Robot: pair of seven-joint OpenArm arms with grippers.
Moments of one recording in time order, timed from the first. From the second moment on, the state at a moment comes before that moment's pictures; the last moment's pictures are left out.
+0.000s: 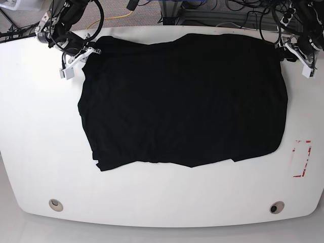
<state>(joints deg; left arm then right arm) 19.2 -18.0 -46.2 89.3 -45.0 -42.8 72.6 -13.1 -1.9 44.5 92.2 45.4 37.0 -79.4</state>
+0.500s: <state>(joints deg) 19.8 -18.2 -42.2 85.8 -51.6 -42.8 70.8 -13.2 -1.8 44.4 92.2 45.2 37.0 -78.5</state>
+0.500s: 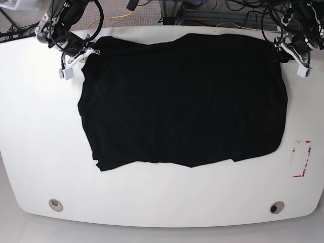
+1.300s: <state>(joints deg) 18.6 -18.0 -44.1 85.5 -49.9 -42.8 72.0 -12.3 -1.7 44.4 92.2 42.8 37.1 -78.1</state>
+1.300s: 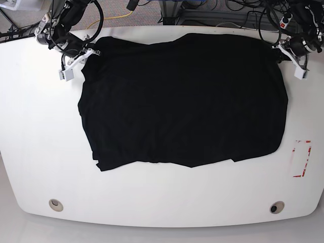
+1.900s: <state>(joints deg) 17.9 -19.5 -43.4 98.0 -47.4 -42.8 73.0 -10.6 -2.1 44.5 92.2 41.2 37.0 -77.2</state>
